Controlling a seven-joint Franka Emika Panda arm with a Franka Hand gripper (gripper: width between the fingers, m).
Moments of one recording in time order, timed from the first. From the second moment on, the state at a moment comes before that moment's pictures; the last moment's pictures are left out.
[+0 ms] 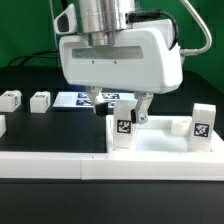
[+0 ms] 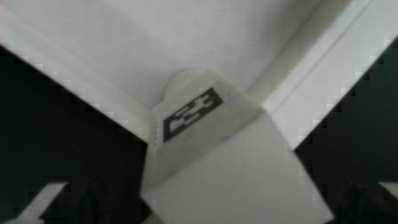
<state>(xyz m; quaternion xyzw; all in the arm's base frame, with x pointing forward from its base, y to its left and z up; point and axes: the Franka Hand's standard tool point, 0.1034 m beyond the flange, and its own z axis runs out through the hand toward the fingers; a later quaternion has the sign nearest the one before) 0.629 -0.007 0.074 -0.92 0.38 -0.02 0.08</state>
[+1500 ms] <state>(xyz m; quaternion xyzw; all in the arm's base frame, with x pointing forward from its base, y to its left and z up) 0.628 0.001 0.071 -0.76 0.65 0.00 0.02</state>
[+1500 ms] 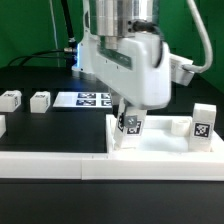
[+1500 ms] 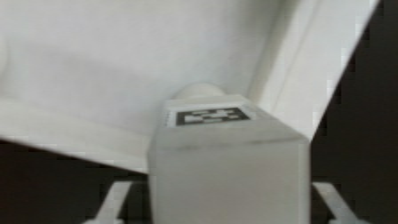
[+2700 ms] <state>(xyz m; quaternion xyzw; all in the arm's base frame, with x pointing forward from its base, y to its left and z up) 0.625 0.004 0.065 -0.85 0.53 0.01 0.05</state>
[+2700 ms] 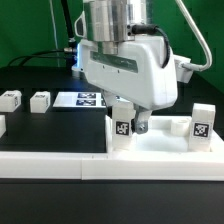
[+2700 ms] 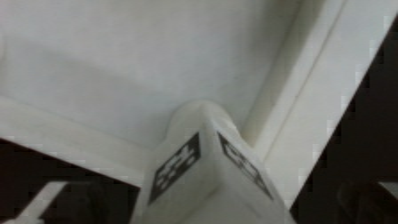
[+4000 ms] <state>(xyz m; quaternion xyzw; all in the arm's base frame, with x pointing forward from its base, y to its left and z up) 0.625 -0.002 0.065 -0.87 0.50 0.00 0.05</state>
